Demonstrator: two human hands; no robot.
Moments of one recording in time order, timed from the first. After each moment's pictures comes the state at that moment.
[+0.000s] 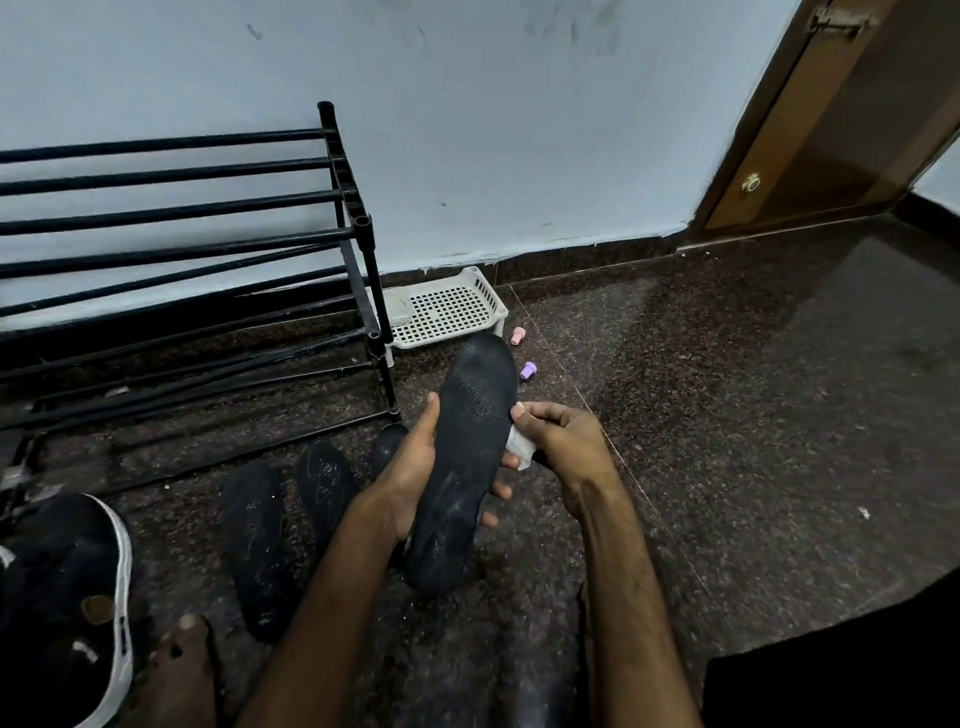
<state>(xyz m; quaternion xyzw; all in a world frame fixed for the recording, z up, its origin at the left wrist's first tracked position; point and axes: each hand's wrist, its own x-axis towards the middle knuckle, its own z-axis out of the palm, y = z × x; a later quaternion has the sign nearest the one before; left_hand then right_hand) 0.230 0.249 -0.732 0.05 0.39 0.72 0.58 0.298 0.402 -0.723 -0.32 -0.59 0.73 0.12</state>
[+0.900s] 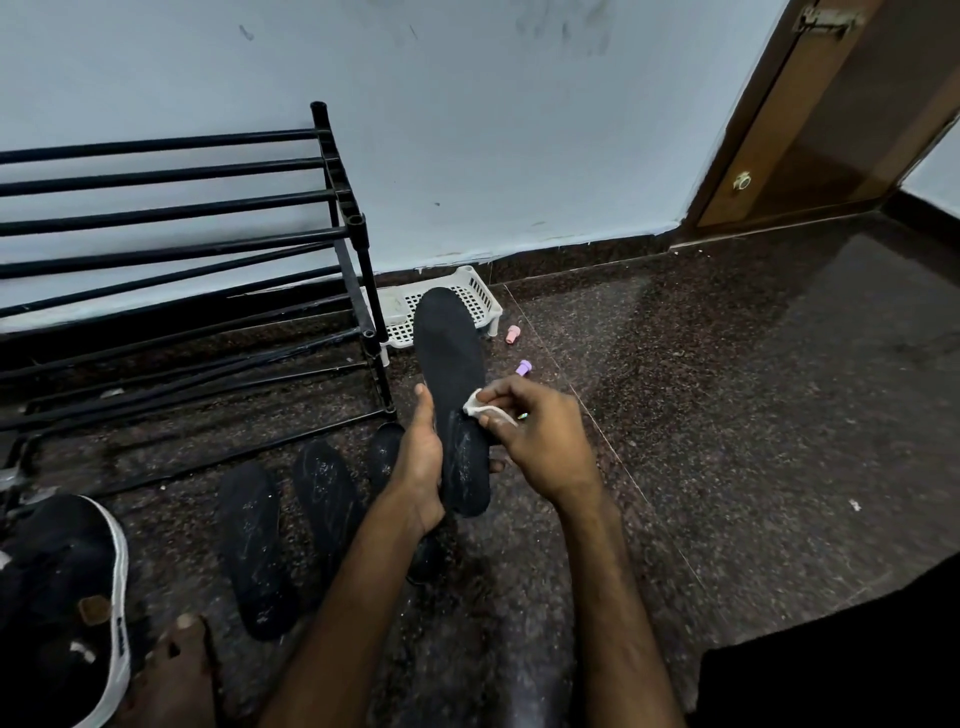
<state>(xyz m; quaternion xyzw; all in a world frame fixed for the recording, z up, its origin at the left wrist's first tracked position) 0.237 0.273 -0.731 -0.03 0.45 0.80 0.39 0.301 0.386 -0.697 -0.14 -0.85 0.47 0.18</state>
